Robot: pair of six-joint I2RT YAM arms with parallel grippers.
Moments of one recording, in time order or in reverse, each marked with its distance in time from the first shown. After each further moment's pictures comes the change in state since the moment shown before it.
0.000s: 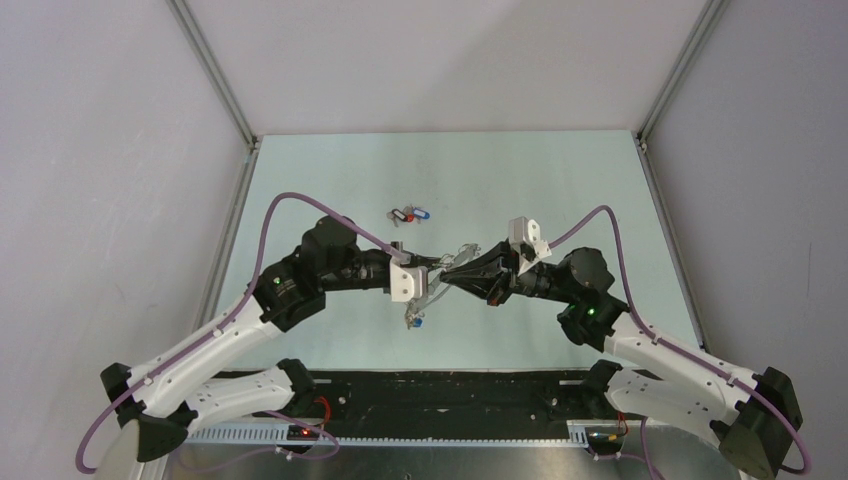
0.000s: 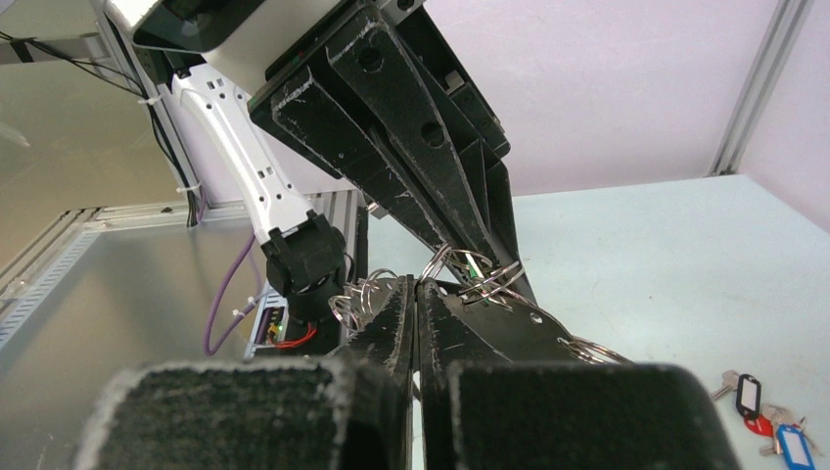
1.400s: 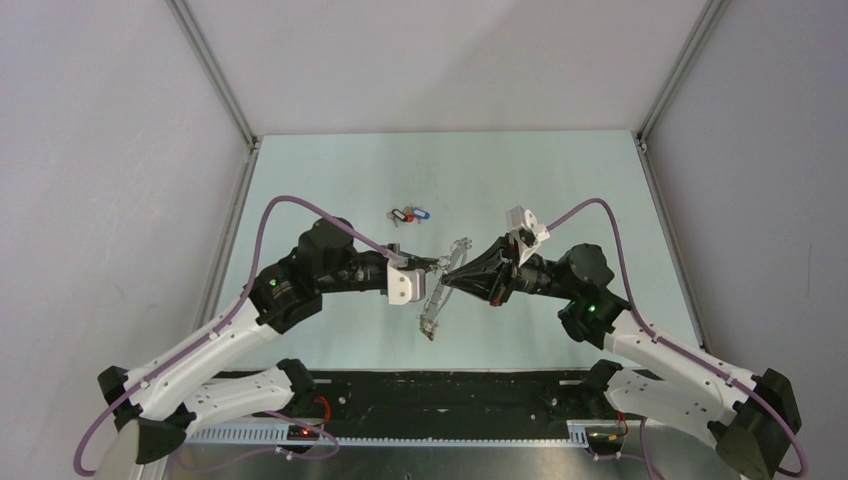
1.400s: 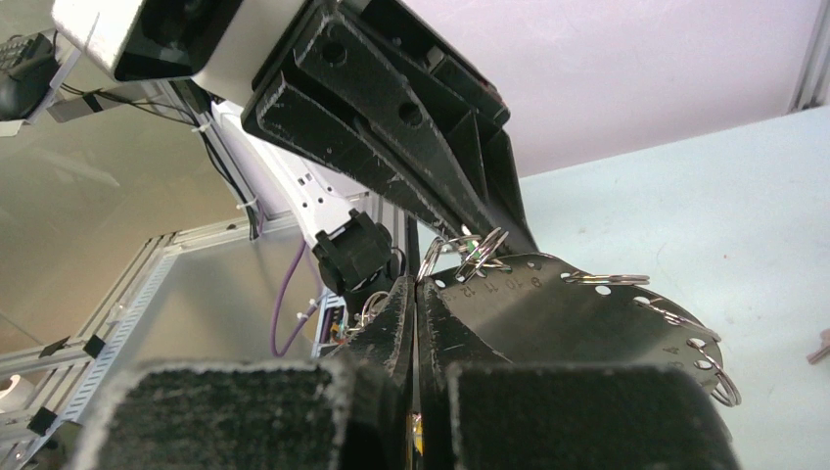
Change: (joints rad) left arm 0.000 -0.020 0.000 -0.023 -0.018 0.019; right arm -0.035 -0.001 0.009 -0.060 -0.043 0.167
